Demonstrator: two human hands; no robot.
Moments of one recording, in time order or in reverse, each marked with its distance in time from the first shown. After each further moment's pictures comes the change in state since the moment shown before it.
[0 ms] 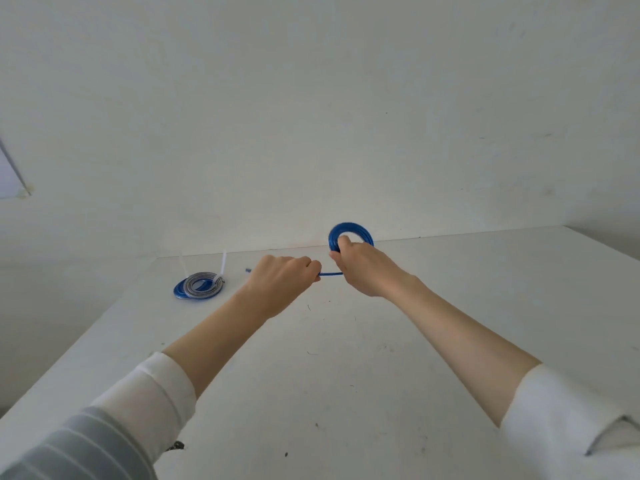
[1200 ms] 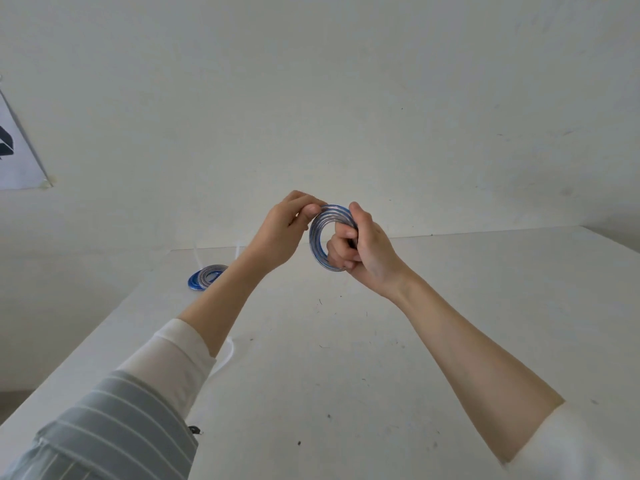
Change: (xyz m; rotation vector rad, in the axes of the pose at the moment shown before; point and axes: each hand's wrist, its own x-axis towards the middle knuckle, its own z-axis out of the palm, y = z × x) left_hand 0.015 -0.033 -0.026 -1.223 0.391 -0.297; right_hand -0.015 -0.059 -0.031 1.511 -0.021 0.024
